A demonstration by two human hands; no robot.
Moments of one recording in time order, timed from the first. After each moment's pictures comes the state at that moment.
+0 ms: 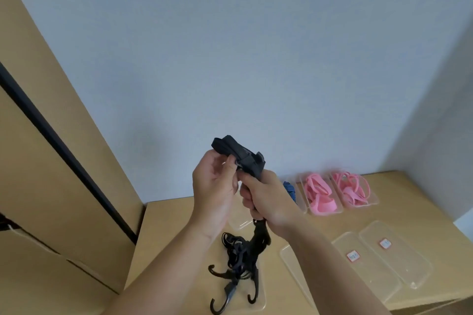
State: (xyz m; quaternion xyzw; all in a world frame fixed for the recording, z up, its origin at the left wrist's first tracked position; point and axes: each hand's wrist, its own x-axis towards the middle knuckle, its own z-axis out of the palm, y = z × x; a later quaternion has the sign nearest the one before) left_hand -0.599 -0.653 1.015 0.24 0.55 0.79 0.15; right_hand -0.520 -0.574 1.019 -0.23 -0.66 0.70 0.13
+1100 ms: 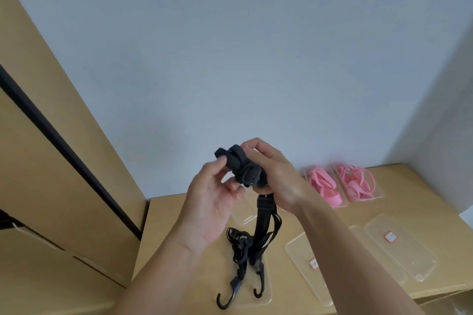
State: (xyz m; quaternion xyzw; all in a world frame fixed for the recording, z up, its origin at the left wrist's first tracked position) left_hand -0.607 -0.681 1.024 0.15 0.41 0.80 0.40; right_hand -0.533 -0.548 1.027 -0.11 -0.64 0.75 0.14
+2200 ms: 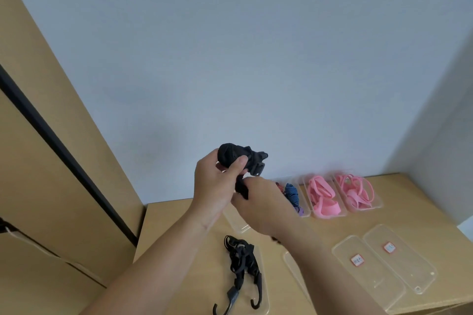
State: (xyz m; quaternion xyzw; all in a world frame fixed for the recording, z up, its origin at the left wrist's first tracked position) left_hand -0.632 -0.651 1.018 0.24 0.69 0.67 0.16; right_hand -0.538 -0.580 1.015 -0.23 -0.90 0.37 0.09
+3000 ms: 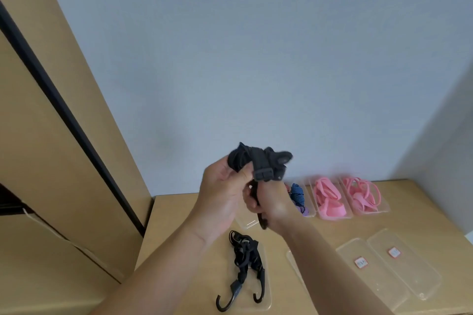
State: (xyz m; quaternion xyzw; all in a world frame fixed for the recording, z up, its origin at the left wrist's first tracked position) left_hand -0.614 -0.679 1.019 0.29 0.51 0.76 0.28; right_hand -0.548 -0.587 1.000 -0.22 -0.60 0.76 0.15
